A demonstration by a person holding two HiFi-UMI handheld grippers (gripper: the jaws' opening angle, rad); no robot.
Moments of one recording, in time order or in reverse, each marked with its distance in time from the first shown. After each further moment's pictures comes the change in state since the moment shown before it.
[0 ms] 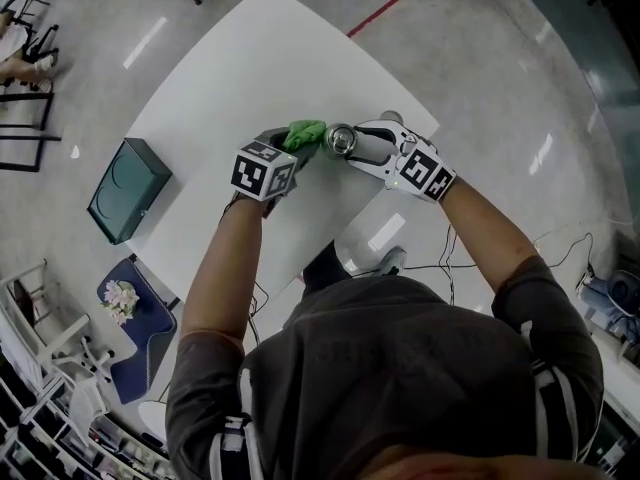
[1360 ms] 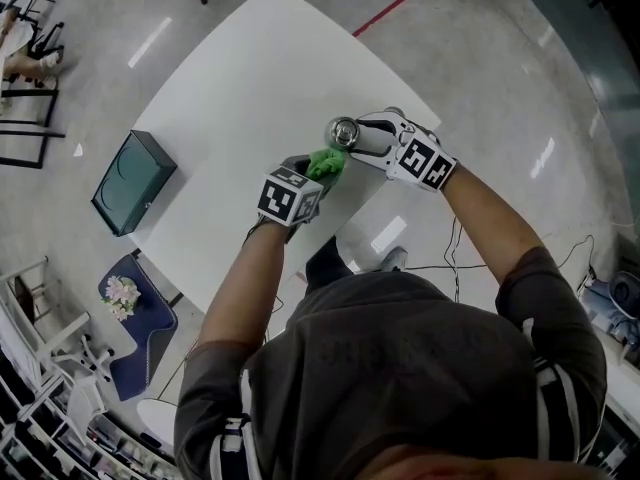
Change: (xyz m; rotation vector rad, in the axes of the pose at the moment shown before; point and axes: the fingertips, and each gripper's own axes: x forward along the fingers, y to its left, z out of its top) left arm 0.001 -0.069 -0.044 -0.057 0.065 -0.047; right arm 0.004 0.001 -0.001 -0.055 0.070 0.017
